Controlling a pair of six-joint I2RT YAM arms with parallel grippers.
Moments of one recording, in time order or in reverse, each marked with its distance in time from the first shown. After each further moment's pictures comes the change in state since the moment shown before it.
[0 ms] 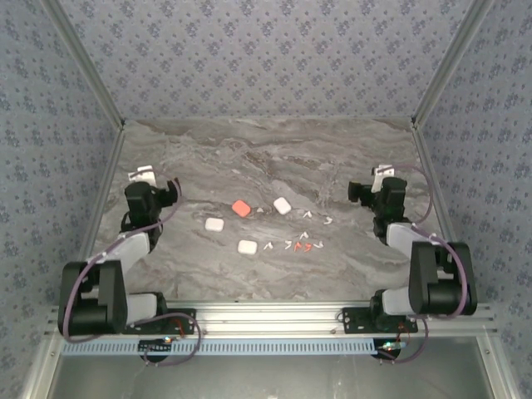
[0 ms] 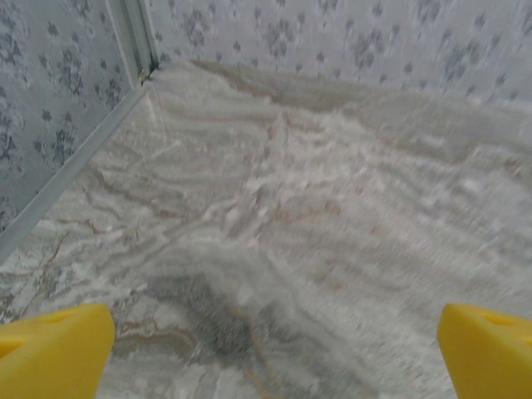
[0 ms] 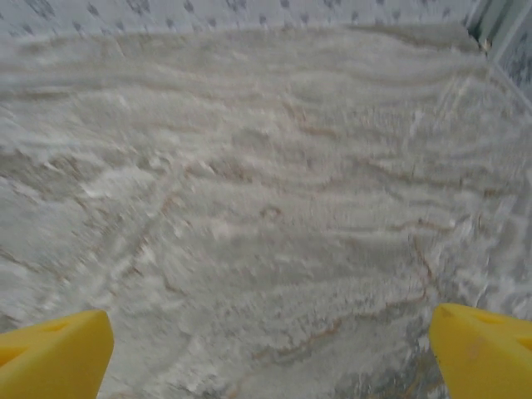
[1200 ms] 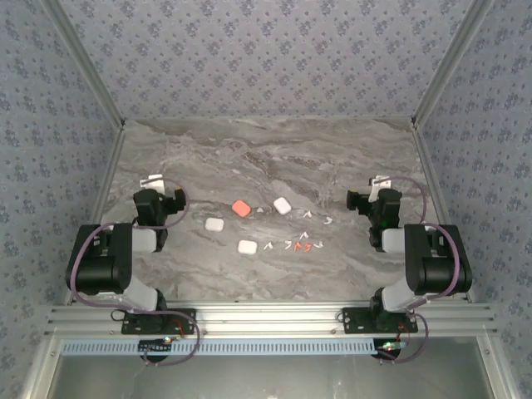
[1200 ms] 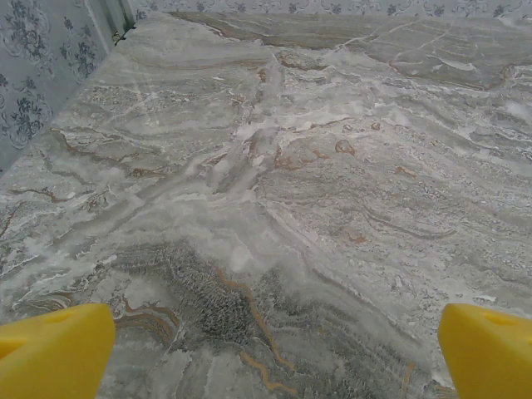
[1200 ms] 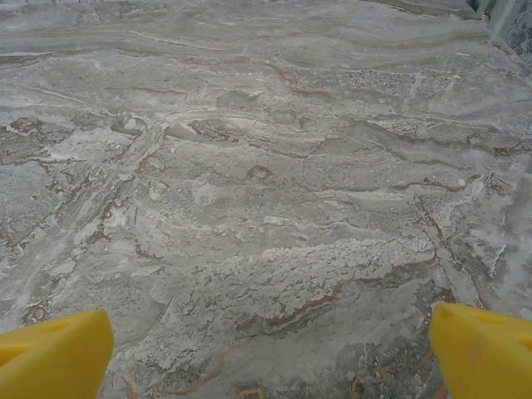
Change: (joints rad) left arm 0.000 0.314 -0.095 0.360 -0.005 0.111; right arm -0.010 0.180 -0.143 0.327 0.035 -0.004
